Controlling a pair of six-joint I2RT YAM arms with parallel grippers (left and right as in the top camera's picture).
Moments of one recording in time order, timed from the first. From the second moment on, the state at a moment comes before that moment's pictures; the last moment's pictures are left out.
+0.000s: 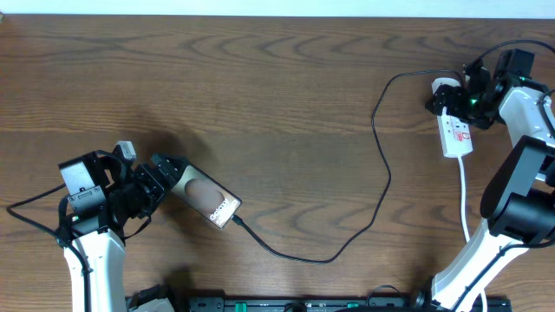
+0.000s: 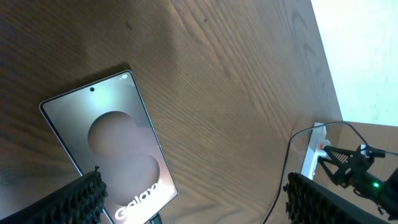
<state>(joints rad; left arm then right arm) 0.39 1.06 0.66 -0.62 0.70 -0.48 -0.34 2.11 1.58 -0.71 -0.35 -0.06</state>
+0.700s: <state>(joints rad) 0.39 1.06 0.66 -0.62 0.70 -0.48 -0.38 2.14 1.70 -0.78 -0.44 -0.07</state>
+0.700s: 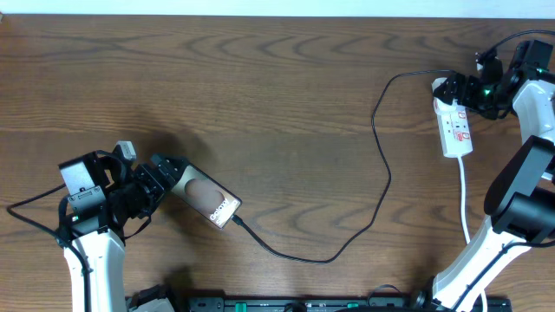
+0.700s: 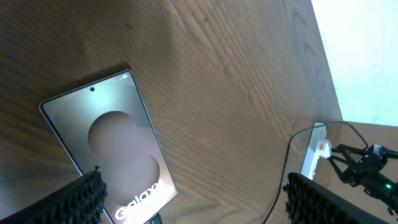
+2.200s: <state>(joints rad) 0.39 1.06 0.66 -0.62 0.70 -0.48 -0.35 2.13 1.57 -0.69 -0.31 -0.11</state>
